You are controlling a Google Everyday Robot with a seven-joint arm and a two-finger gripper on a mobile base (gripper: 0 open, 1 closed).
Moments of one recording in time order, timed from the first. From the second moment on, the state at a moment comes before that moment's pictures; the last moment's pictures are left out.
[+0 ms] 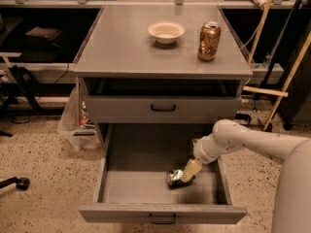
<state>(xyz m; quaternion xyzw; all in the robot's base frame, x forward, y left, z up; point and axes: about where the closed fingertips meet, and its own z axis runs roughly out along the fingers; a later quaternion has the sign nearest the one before) 0.598 -0.145 0.458 -0.55 0.80 0.14 0.21</state>
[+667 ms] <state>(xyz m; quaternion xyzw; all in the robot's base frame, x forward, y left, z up) 0.596 -0.122 0.369 -0.58 0.77 0.19 0.19</state>
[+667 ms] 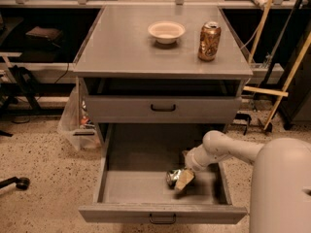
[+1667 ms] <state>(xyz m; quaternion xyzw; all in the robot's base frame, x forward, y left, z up) 0.594 -0.121 0.364 -0.57 0.77 0.19 0.19</state>
